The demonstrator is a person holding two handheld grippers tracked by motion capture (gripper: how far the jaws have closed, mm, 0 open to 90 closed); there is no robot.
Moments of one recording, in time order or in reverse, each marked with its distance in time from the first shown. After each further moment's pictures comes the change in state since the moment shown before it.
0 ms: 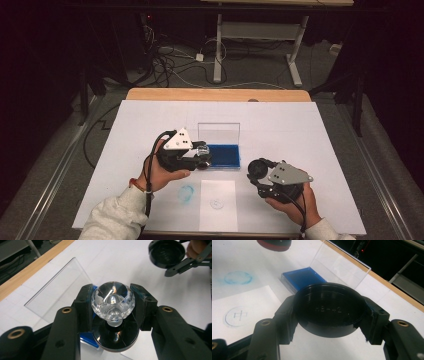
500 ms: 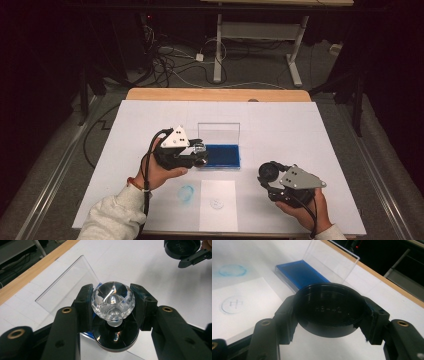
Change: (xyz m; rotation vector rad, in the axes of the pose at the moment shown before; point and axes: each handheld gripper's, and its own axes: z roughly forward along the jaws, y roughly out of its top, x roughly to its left) left arm 0.005 -0.002 -0.004 0.005 0.027 -0.001; right arm -0.008 -0.017 -0.019 0.017 -0.042 0.022
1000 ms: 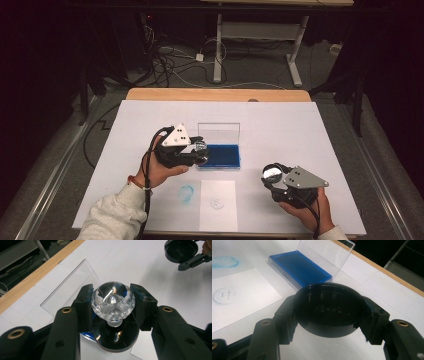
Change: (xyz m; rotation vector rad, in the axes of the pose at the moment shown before) left arm 0.001 0.008 0.001 -0.003 0.012 0.026; right arm -0.006 -0.011 0.000 0.033 -0.001 0.028
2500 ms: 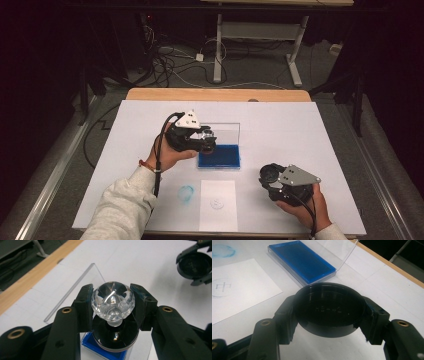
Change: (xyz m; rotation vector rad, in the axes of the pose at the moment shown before) left arm 0.031 0.017 0.036 0.049 -0.024 -0.031; right arm 0.000 -0.001 0.012 0.051 0.016 -0.010
